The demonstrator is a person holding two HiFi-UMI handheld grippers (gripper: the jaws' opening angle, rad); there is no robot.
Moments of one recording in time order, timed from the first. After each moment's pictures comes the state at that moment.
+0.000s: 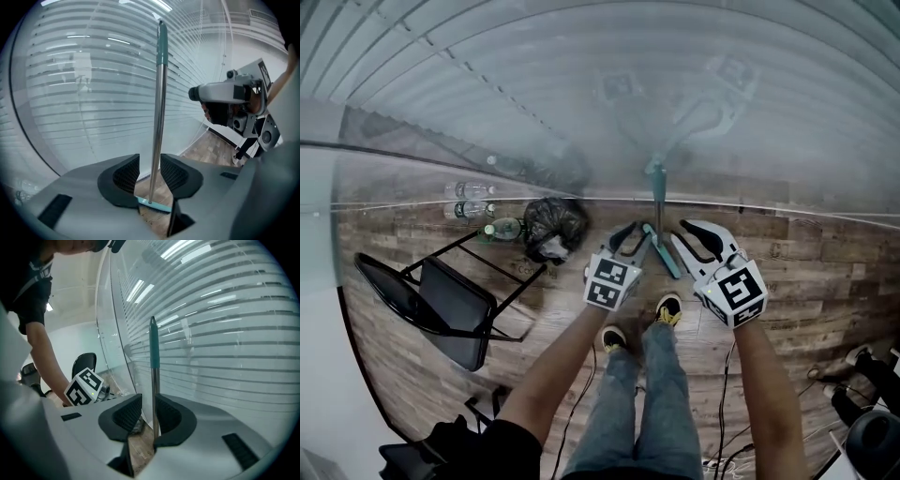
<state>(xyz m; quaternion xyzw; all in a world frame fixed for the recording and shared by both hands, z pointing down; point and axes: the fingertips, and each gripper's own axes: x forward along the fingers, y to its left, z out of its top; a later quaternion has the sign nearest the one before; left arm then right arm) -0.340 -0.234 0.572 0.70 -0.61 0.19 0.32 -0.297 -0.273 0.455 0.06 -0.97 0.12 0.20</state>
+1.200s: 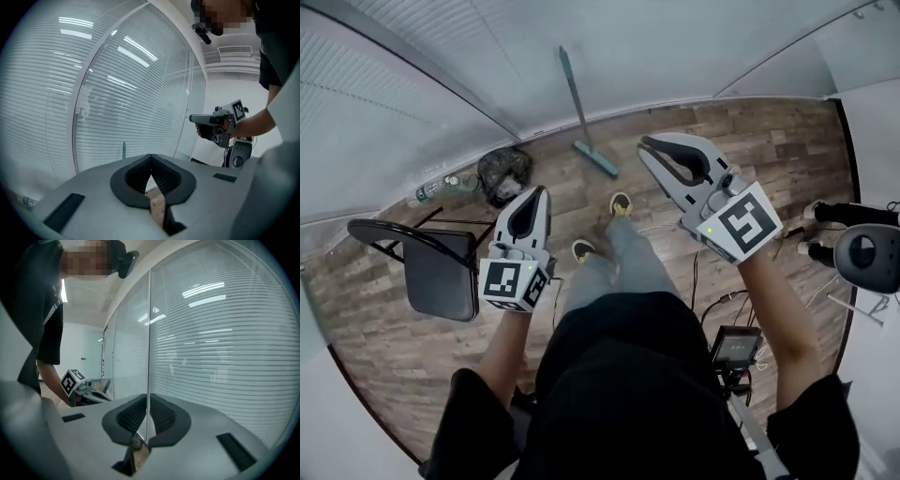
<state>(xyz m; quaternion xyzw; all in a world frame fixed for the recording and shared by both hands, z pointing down) -0.286 0.030 0.178 0.76 -0.62 0.03 0.18 -0.163 -0.055 0.079 0.13 -0.99 -0.01 0.11</state>
